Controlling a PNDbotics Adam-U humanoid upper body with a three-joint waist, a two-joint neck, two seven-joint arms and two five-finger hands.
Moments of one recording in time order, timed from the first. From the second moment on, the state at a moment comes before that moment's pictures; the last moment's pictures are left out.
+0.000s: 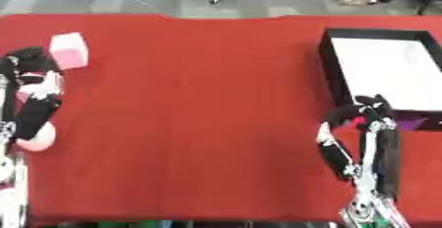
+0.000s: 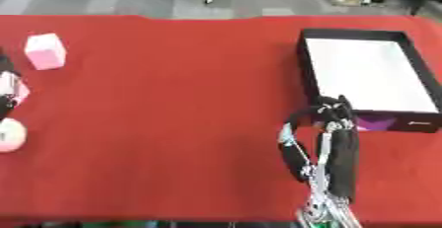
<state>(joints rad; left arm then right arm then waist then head) -0.14 0.04 0.25 -1.92 -0.54 0.03 -0.10 -0.01 -0.16 0.39 -1.90 0.68 0.39 -0.73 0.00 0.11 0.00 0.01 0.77</state>
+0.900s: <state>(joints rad) -0.26 0.28 0.26 -1.77 -0.58 -0.12 -0.16 -0.01 -0.16 0.39 -1.89 0.68 0.39 -0.73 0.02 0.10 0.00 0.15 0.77</state>
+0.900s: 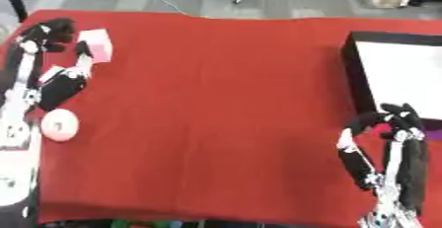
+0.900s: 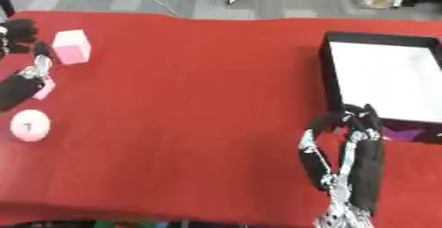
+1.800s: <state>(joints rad) -0.40 0.79 0.03 -1.18 -0.69 -0.64 -0.32 0.01 -0.19 0.38 -1.89 0.69 0.40 -0.72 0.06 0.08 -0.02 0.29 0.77</state>
